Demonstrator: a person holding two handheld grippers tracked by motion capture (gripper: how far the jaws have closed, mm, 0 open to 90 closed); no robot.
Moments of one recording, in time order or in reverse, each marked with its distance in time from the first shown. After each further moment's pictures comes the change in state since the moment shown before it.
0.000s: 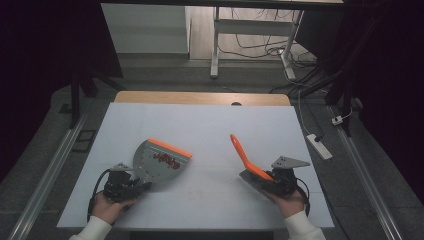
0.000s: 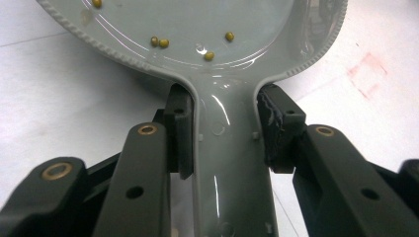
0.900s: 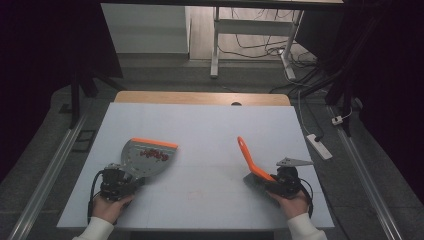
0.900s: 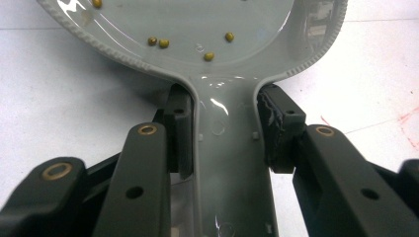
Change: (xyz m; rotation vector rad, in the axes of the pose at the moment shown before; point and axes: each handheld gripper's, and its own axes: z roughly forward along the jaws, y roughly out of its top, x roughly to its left) left arm 0.008 -0.004 0.001 -0.058 0.127 -0.174; right arm -0.015 -0.012 -0.001 0.071 0.005 0.177
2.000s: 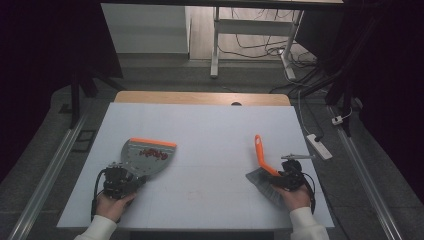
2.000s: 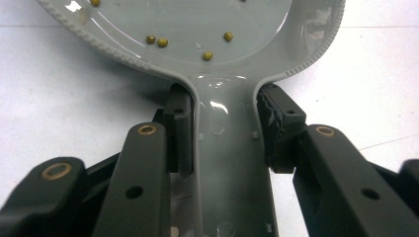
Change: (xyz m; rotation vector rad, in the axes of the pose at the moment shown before) left arm -0.002 0.003 0.008 0.011 0.034 -0.039; right arm -0.040 0.000 0.011 0.078 -0.089 0.130
